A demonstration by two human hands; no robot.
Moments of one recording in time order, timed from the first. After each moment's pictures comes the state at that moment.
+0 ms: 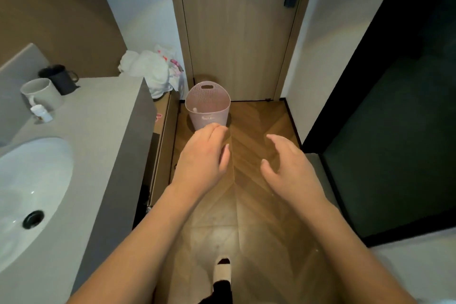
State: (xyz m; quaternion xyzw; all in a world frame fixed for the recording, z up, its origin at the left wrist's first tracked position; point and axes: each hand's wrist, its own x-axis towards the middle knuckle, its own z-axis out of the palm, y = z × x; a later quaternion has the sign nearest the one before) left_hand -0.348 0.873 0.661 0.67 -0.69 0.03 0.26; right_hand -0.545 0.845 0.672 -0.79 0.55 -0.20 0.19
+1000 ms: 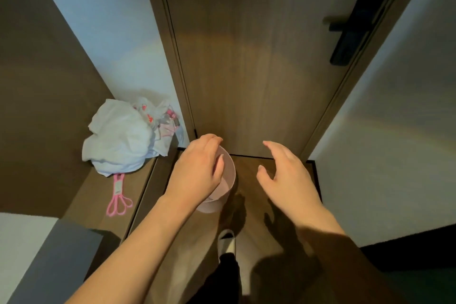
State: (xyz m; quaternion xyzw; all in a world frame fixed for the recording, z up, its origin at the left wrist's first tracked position) left_hand -0.206 0.232 0.651 0.74 -0.64 0.01 0.21; right_hand -0.400 0.169 0.668 -0.83 0.49 -0.16 0.23
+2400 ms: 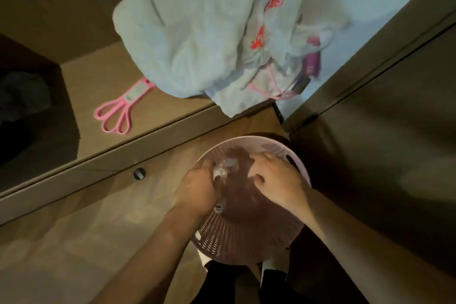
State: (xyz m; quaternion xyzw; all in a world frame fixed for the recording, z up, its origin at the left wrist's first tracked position) left_hand 0.041 0.023 0.186 0.94 0.03 -0.28 0.22; right_hand 0.043 -0.167 0.178 -0.95 -0.05 0.25 0.17
